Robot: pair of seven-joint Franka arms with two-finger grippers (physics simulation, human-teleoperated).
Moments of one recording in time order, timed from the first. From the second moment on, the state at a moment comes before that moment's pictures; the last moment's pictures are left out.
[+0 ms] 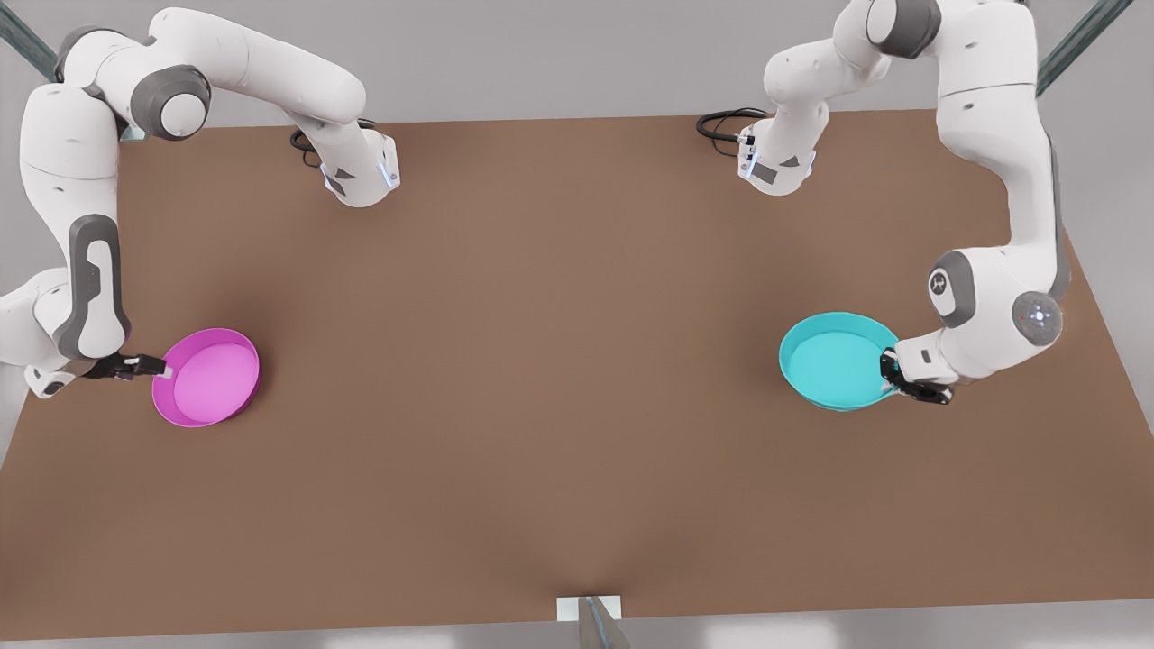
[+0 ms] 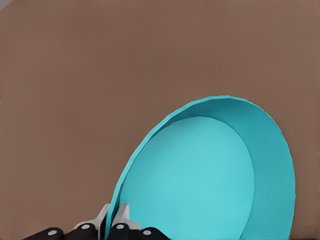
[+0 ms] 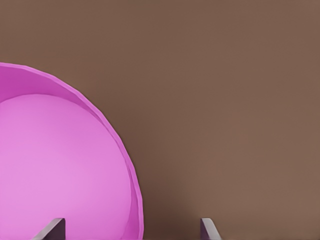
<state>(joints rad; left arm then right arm) 0.18 0.36 -0.17 -1.74 0.06 2.07 0.76 -0.53 0.63 -0.12 -1.76 0.18 2.24 -0.74</state>
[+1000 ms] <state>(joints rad) -0.93 1.25 -0.39 -0.76 1.70 0.74 -0.28 -0.55 0.64 -0.11 -1.77 0.26 2.25 -0.82</state>
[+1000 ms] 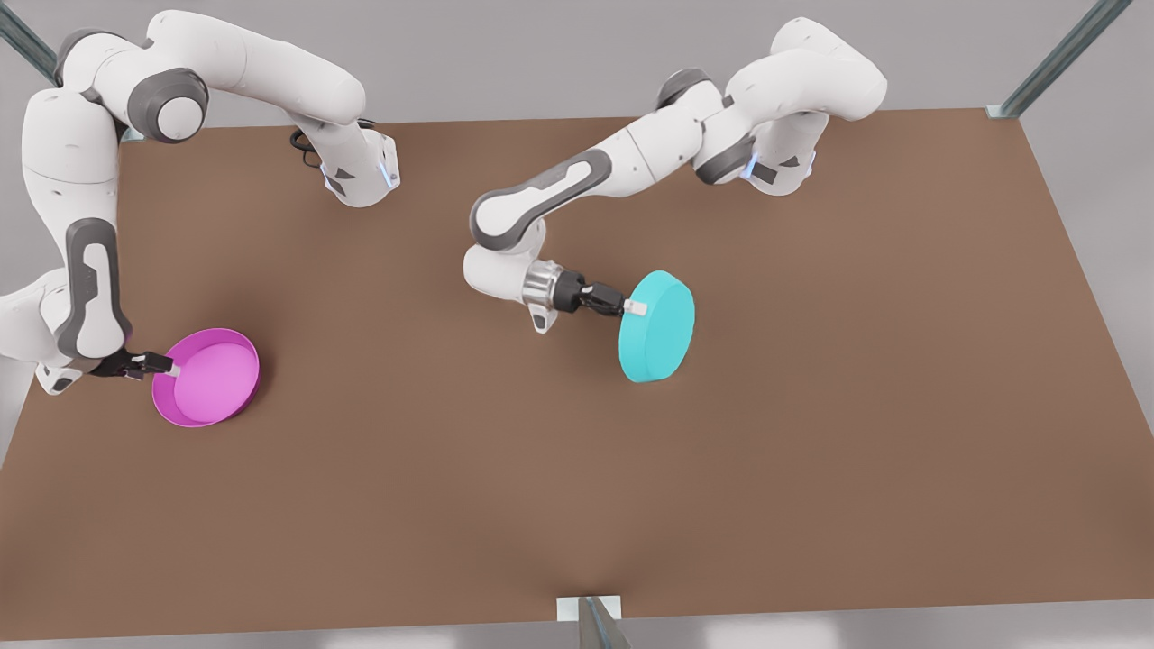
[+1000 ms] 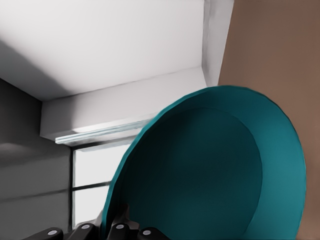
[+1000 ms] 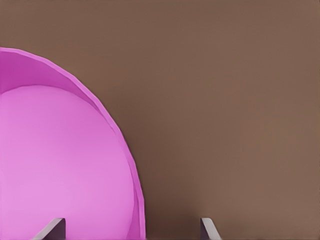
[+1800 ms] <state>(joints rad) -0.96 1.37 -0.28 -0.77 1.71 0.86 -0.84 -0.55 0.66 -0.10 -1.78 0.28 2.24 -0.84</state>
